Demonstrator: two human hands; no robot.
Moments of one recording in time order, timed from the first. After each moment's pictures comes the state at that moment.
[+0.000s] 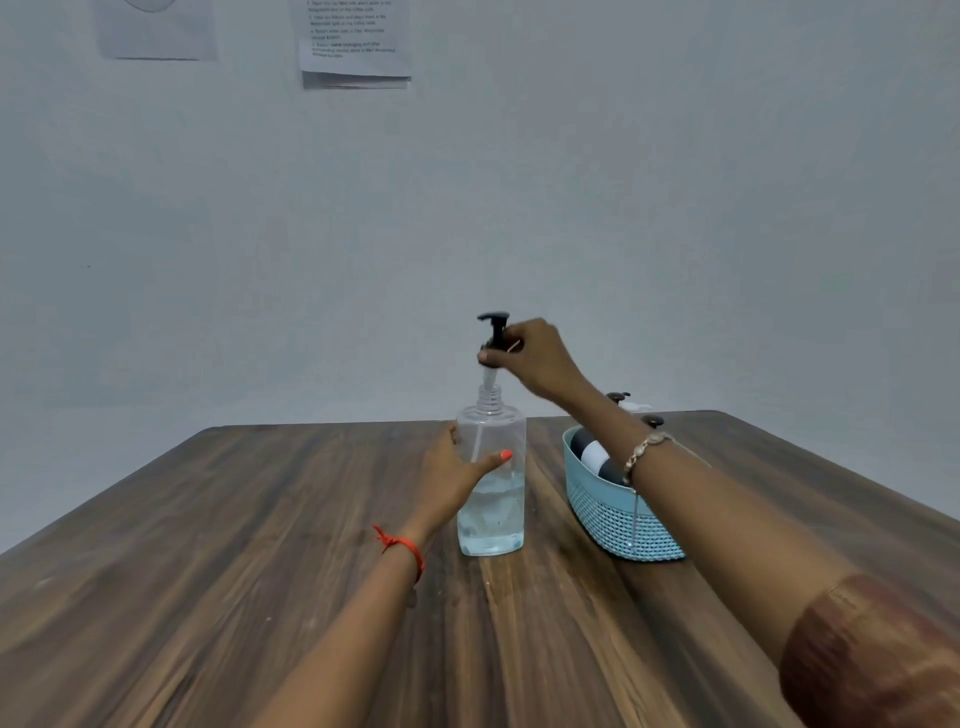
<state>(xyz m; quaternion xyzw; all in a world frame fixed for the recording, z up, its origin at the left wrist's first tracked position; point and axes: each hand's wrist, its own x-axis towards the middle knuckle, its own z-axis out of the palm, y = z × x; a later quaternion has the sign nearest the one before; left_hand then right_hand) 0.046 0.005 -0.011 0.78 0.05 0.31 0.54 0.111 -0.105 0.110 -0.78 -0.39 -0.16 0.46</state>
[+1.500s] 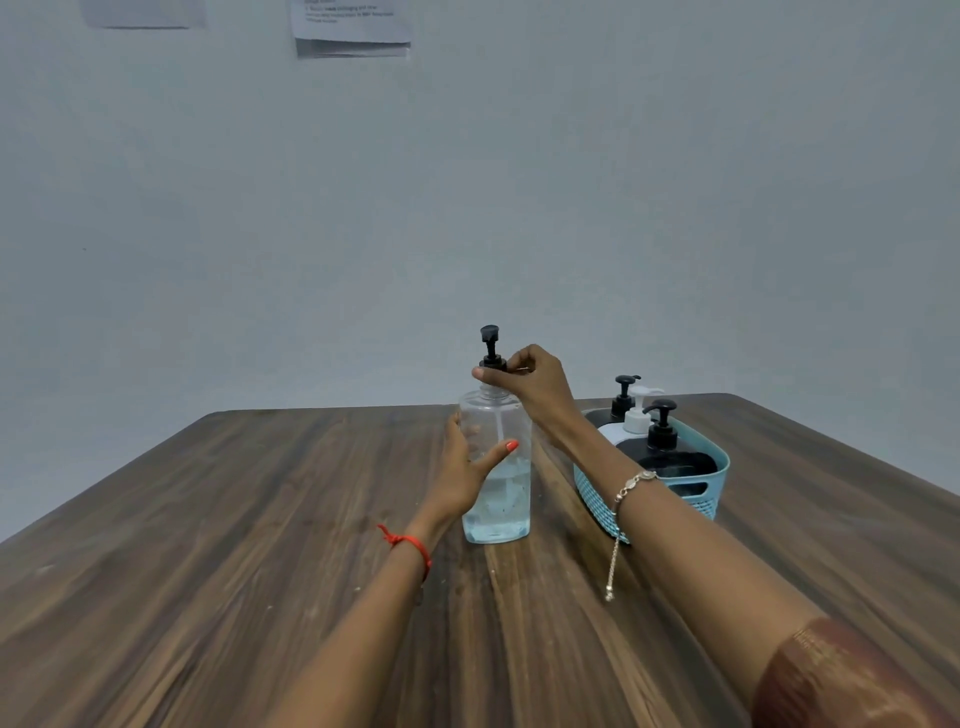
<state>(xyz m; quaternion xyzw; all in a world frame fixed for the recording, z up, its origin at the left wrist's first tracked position) 0.057 0.000 -0.024 0.78 0.02 0.27 0.57 0.126 -0.093 0.051 -0.68 -0.32 -0.06 0.66</state>
